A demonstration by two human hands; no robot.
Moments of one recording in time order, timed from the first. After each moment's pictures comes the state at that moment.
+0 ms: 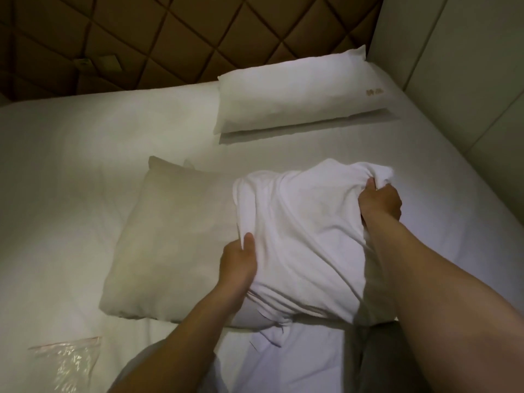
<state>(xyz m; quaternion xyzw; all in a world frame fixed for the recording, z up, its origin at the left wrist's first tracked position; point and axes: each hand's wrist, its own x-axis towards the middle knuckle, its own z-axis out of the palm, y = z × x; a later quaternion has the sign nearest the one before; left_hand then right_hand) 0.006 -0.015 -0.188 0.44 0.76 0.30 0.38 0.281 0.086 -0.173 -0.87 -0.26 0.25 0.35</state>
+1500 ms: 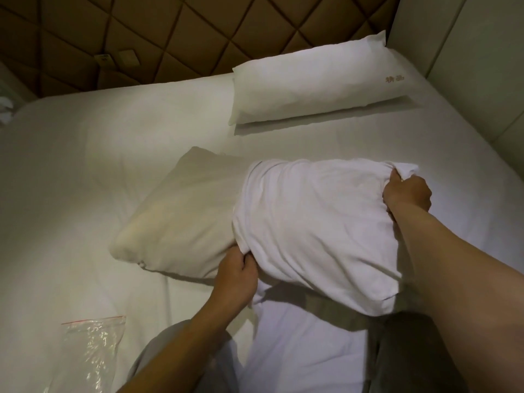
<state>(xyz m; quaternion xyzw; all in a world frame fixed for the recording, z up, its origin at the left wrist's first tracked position) -0.028 -0.068 -0.172 0.53 0.69 0.31 0.38 0.297 0.087 -0.186 -0.87 -0.27 0.23 0.33</state>
